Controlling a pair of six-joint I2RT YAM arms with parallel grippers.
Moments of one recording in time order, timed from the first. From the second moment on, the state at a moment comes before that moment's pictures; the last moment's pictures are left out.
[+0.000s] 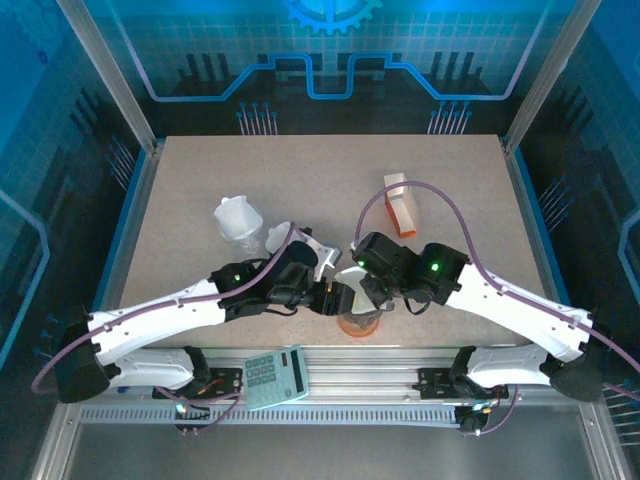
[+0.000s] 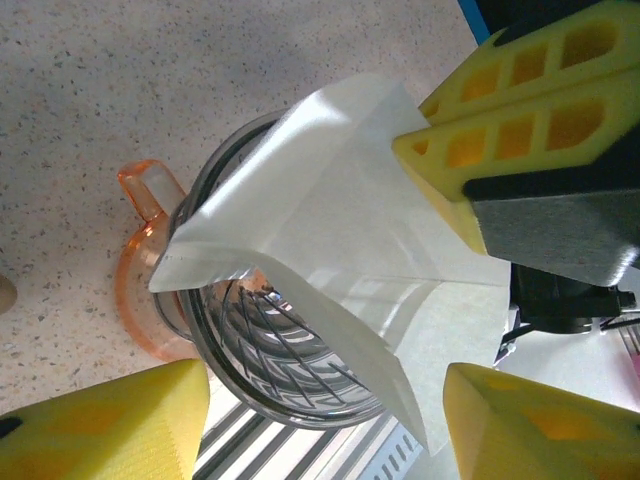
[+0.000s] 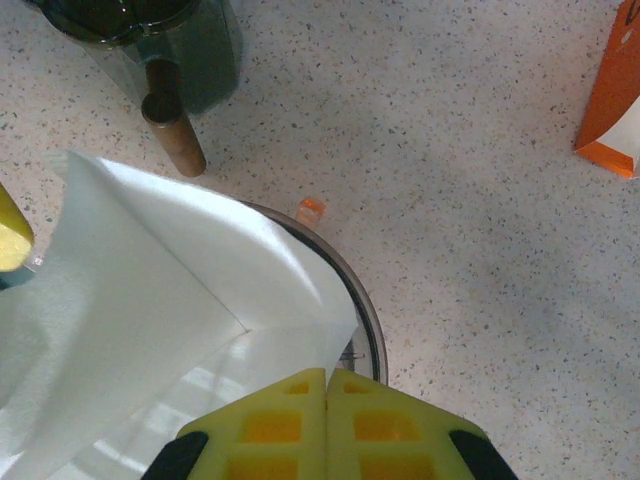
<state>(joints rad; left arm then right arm) -1.01 1.20 0.95 -0.45 0.17 -0.73 1.01 1.20 1.19 -1.12 0.28 0.34</state>
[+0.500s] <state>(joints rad) -1.02 1.20 0.95 -0.45 0.17 -0.74 1.01 1.18 1.17 -1.12 0.28 0.35</state>
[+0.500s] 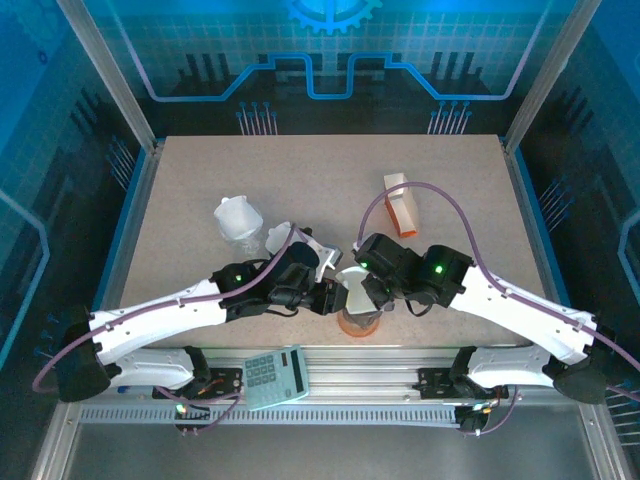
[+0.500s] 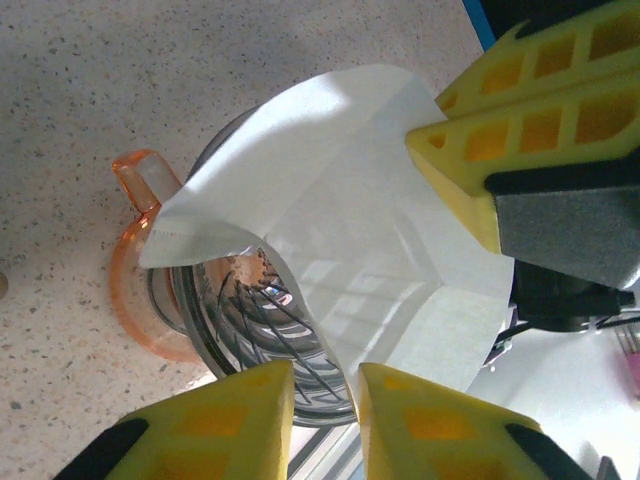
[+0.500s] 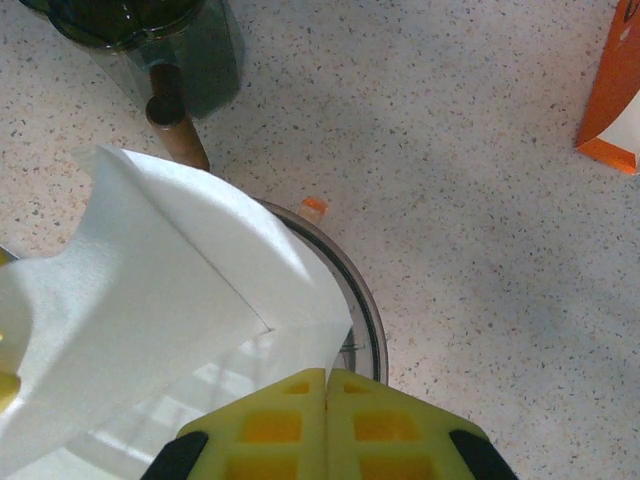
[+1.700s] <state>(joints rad) -1.02 1.20 0.95 -0.51 0.13 -0.77 0.95 1.13 1.11 -1.08 0.25 0.39</state>
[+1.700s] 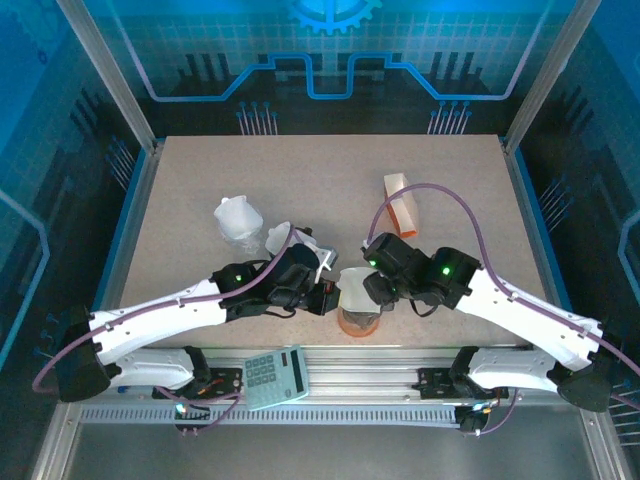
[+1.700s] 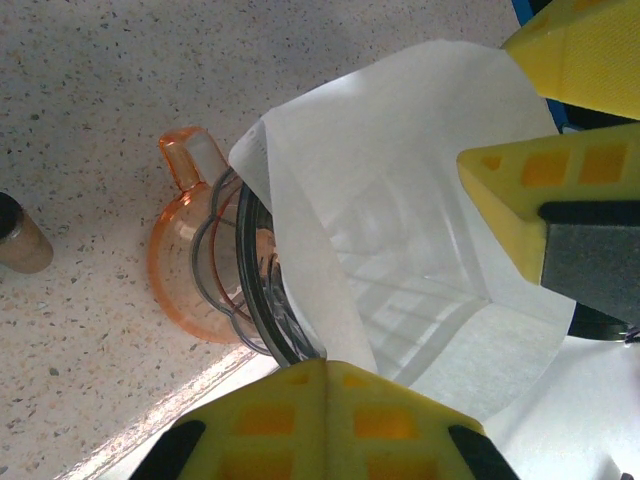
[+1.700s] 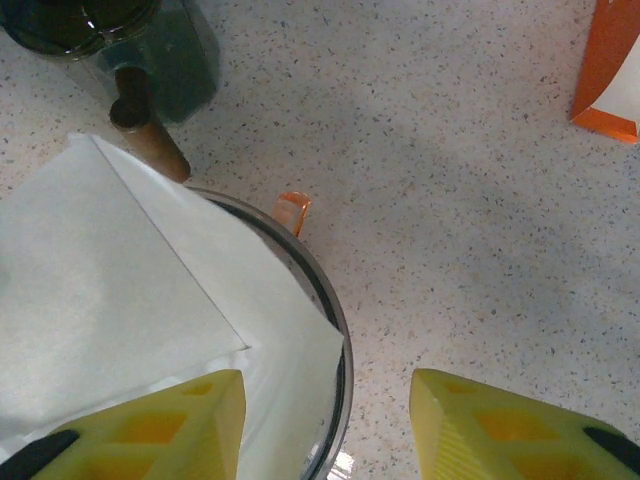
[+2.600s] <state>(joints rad) -1.02 1.20 0.95 -0.51 0.13 -0.77 0.90 1.04 1.03 -1.03 0.19 0.38</state>
